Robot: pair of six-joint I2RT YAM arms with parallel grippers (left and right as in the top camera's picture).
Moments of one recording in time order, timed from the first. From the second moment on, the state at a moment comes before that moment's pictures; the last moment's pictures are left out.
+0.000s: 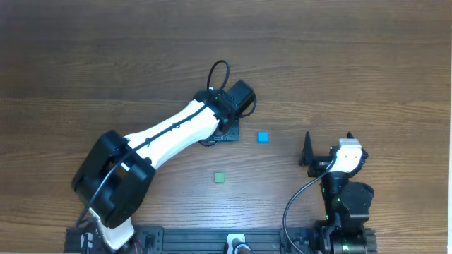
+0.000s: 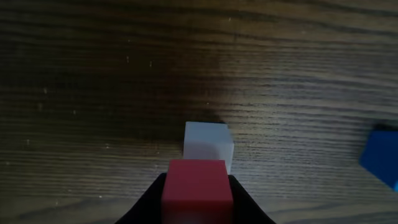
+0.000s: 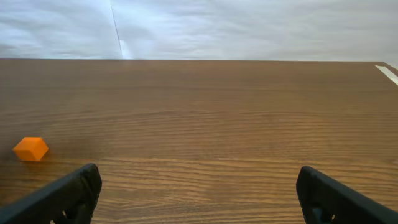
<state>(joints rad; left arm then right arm) -0.75 1.90 1.32 -0.88 -0.08 -0.78 0.00 0.01 0.07 -0.20 0.02 0.00</state>
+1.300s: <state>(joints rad) -0.76 1.93 1.32 -0.84 -0.08 -0.78 0.00 0.01 0.07 -0.20 0.02 0.00</state>
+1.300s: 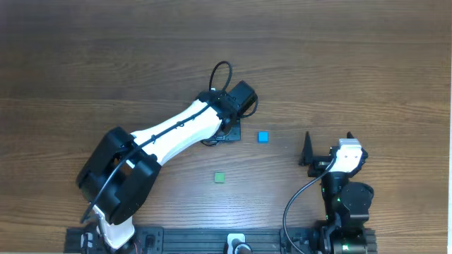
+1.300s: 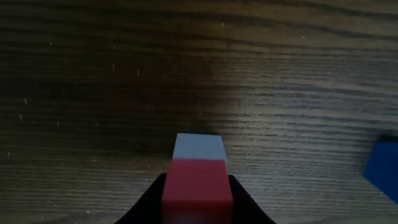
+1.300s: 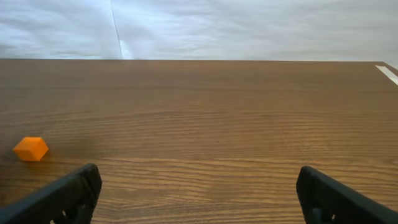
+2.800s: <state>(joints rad) -0.67 1.94 1.52 -0.83 -0.15 -0.77 0.00 0.01 0.07 -0.20 0.02 0.00</state>
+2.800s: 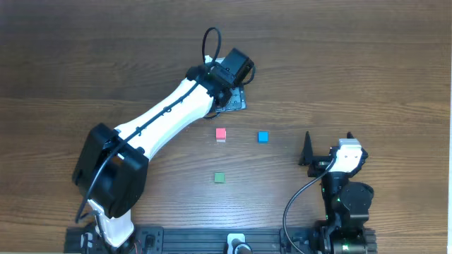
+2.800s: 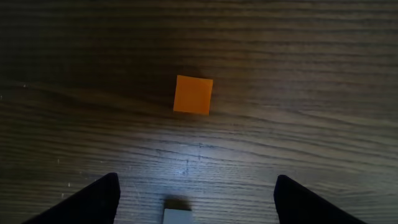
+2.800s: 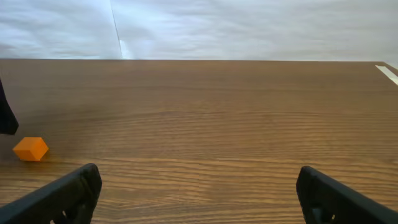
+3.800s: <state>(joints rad) -0.61 2.00 1.48 -0.63 -0.17 -0.72 0.00 0.01 0.07 -0.20 0.02 0.00</state>
